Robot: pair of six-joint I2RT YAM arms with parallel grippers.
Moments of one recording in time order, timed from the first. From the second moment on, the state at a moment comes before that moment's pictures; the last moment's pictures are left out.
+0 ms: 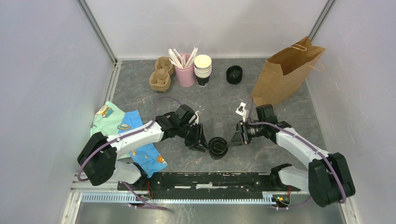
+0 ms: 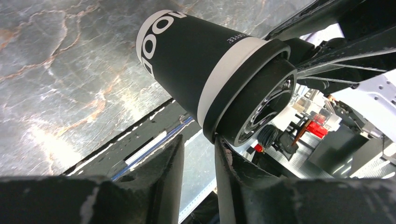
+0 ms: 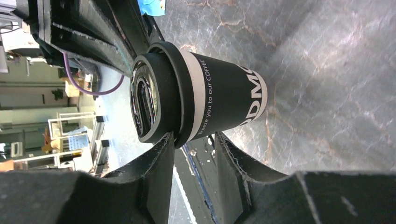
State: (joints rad) left arm -0.81 1.37 0.81 -0.40 0.53 -0.91; right arm 0.31 1.12 0.50 -0.31 -1.01 0.20
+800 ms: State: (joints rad) left arm -0.80 1.34 1.06 -0.59 0.41 -0.81; right arm 0.37 1.13 0.76 -0.62 -0.81 0.05
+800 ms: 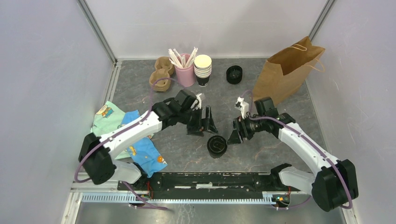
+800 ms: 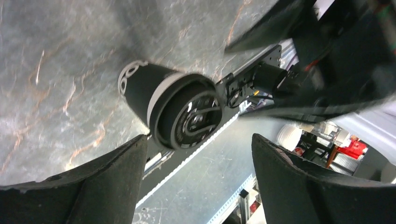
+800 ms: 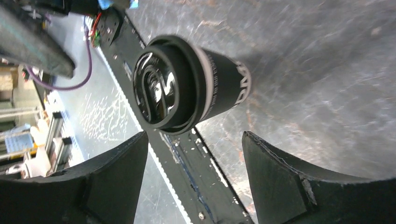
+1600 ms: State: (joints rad) left arm -0.80 1.53 1.07 -0.56 0.47 -0.68; right arm 0.47 1.13 0.61 -0.41 -0.69 0.24
